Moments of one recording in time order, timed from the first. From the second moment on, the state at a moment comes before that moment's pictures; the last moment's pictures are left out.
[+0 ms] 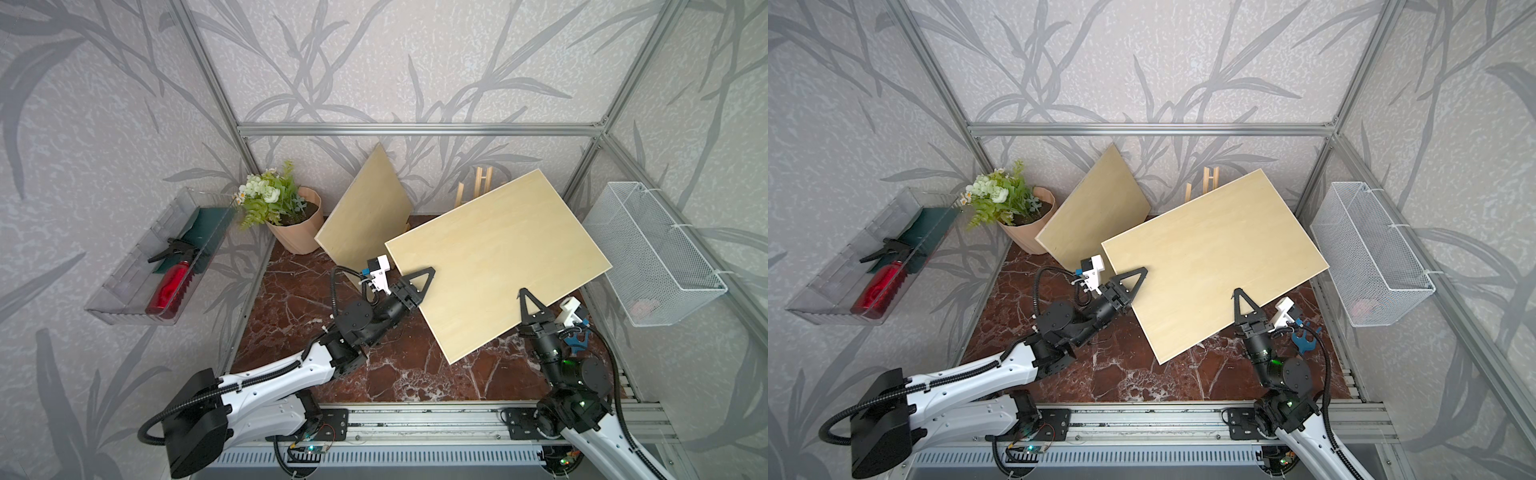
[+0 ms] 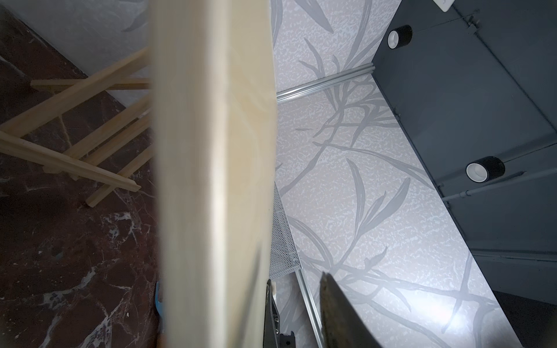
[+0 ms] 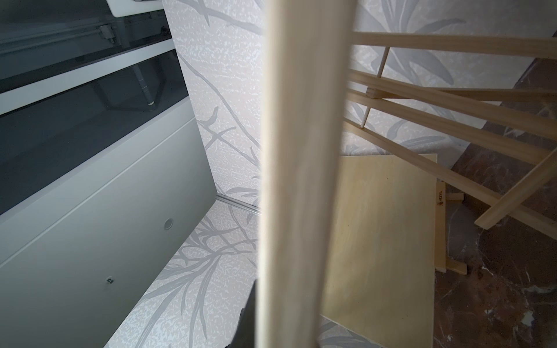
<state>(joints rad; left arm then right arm) -0.94 1.10 0.61 0.74 -0.10 -1.31 0.56 0.17 0.11 0.49 0.22 1.36</state>
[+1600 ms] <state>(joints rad) -0.95 0.66 0.45 0.35 -0.08 -1.15 0.56 0.05 0.28 -0.23 -0.02 1.19</state>
